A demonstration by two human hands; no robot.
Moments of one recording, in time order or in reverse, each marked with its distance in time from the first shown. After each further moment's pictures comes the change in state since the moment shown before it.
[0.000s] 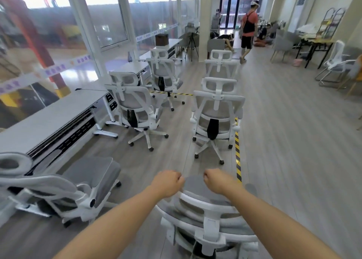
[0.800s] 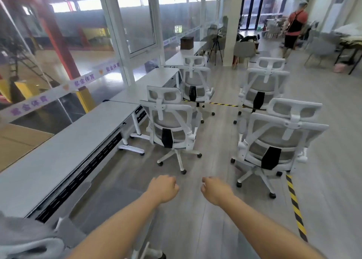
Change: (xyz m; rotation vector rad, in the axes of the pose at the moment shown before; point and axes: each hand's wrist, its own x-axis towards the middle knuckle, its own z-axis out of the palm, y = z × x) left_hand 0.214 -0.444 -0.135 0.092 -0.021 -0.169; right_hand 0.401 -0.317 -0.014 -0.081 0.053 -0.030
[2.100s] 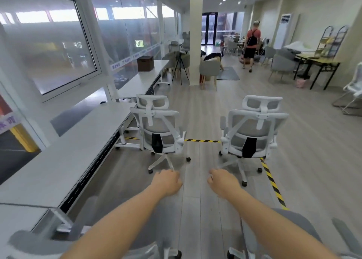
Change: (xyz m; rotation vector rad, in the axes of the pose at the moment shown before) left_hand 0.959 0.056 -0.246 0.073 -0.010 0.227; right_hand 0.822 0.301 -0.342 0.057 0.187 0.229
